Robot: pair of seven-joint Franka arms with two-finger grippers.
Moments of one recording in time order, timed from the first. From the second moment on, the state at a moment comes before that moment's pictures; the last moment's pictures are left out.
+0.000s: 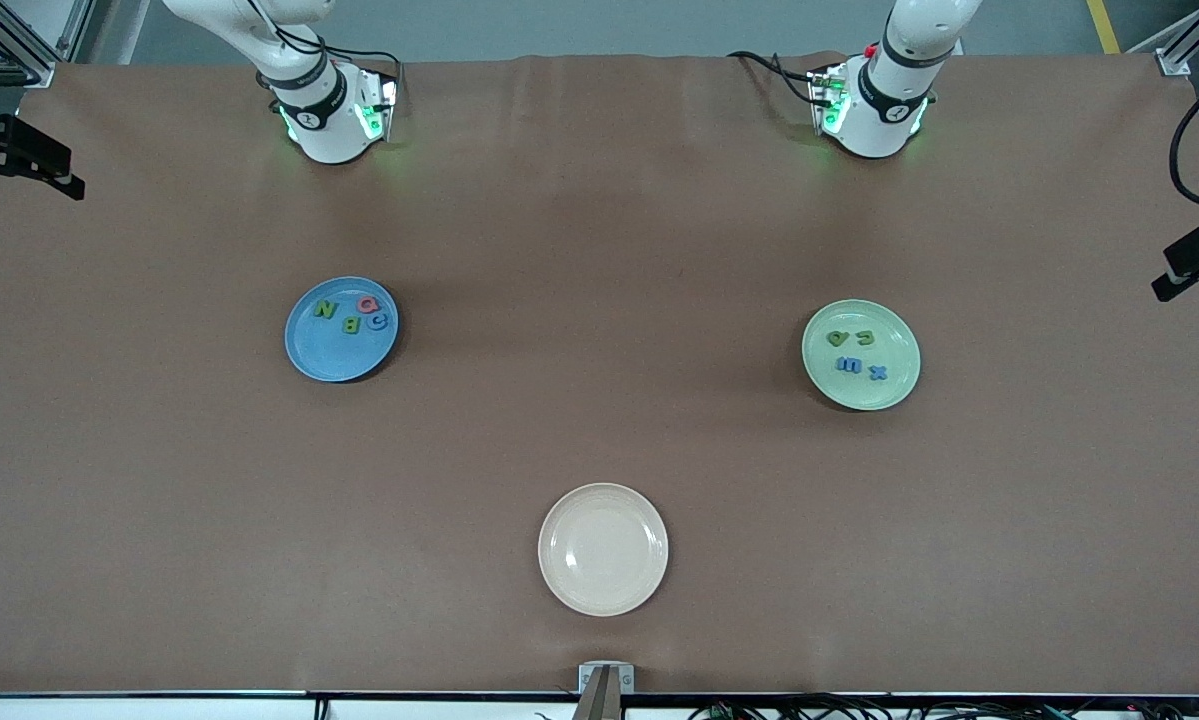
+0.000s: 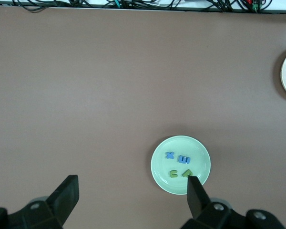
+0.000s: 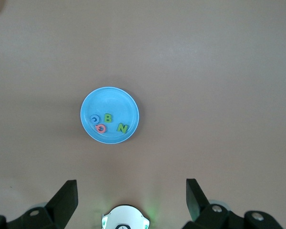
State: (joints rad) left arm 0.85 0.06 -0.80 -1.48 0.01 1.65 0.04; right arm -0.01 -0.11 -0.06 -1.57 0.00 1.37 -0.16
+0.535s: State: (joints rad) left arm 0.09 0.06 -0.07 -1.48 0.01 1.63 0.04; right arm -0.01 -0.11 -0.07 -1.57 0.00 1.37 -0.16
